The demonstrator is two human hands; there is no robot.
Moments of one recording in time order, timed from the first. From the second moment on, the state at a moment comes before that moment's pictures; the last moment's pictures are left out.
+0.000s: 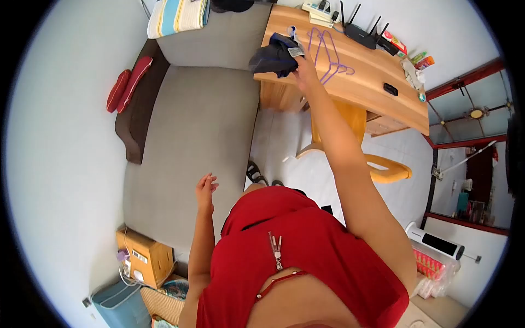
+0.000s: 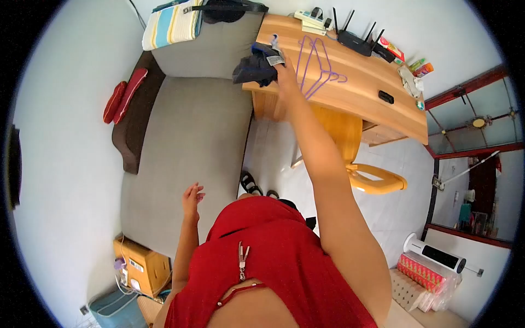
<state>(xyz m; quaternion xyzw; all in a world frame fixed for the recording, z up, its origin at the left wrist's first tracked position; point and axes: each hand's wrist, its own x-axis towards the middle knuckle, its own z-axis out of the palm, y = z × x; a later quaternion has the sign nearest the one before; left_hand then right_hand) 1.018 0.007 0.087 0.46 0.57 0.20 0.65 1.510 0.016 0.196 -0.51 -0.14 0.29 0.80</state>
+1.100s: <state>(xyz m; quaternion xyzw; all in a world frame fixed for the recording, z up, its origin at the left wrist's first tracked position) 1.273 0.256 0.067 0.48 0.64 0.08 0.60 1.803 0.286 -0.035 -0.93 -0.33 -0.03 0.16</state>
